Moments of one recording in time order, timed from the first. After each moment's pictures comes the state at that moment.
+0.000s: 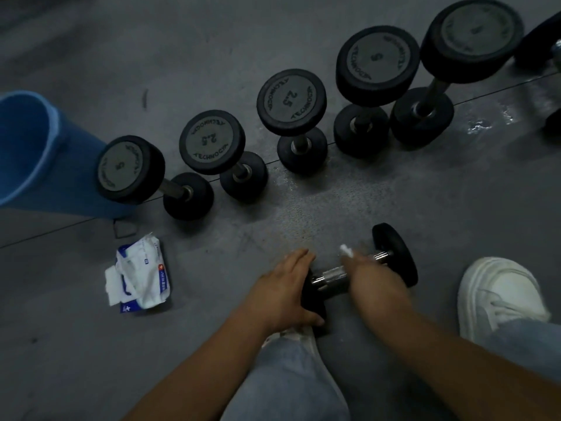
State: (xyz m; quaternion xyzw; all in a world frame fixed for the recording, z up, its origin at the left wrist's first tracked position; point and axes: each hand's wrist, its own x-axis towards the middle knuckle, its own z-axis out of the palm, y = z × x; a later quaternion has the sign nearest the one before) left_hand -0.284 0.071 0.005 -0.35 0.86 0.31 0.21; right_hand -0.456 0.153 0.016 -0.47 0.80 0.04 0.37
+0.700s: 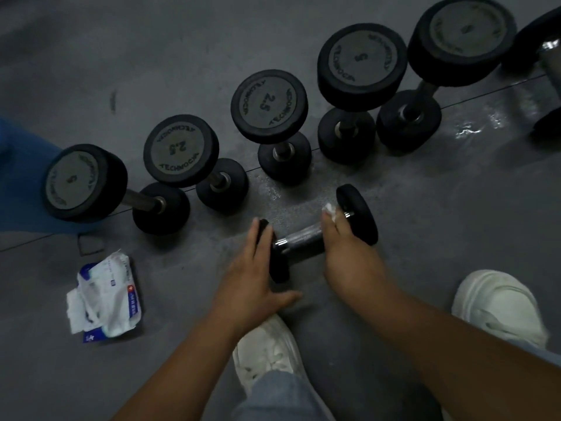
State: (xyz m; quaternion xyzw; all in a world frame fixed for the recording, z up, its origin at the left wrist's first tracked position) left_hand -0.293 0.031 0.003 -0.43 0.85 0.30 0.07; right_hand -0.478 0.096 0.002 -0.48 0.81 -0.05 0.34
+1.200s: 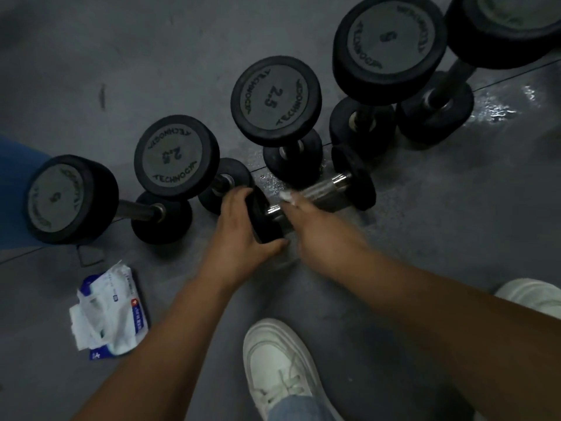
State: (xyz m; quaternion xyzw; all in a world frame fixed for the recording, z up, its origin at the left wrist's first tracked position) left_hand -0.312 -0.055 -0.012 -0.48 0.82 0.30 -0.05; right_hand -0.472 0.021 -0.013 -0.58 0.73 -0.10 0.35
